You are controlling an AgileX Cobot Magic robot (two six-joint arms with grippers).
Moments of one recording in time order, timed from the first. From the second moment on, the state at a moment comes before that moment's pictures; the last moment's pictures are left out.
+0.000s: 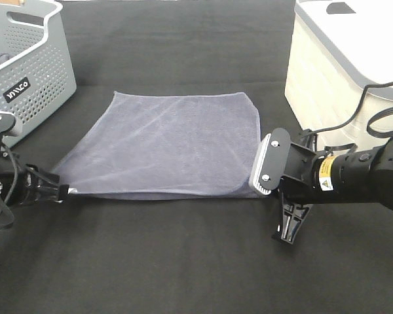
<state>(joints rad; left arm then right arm) -0.20 1.77 -0.47 0.33 -0.50 -0.33 0.35 1.87 -0.56 -0.56 -0.48 -0.39</state>
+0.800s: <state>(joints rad) -0.20 1.49 -0.46 0.35 -0.33 -0.43 0.35 1.52 -0.43 -0.58 -0.45 -0.39</state>
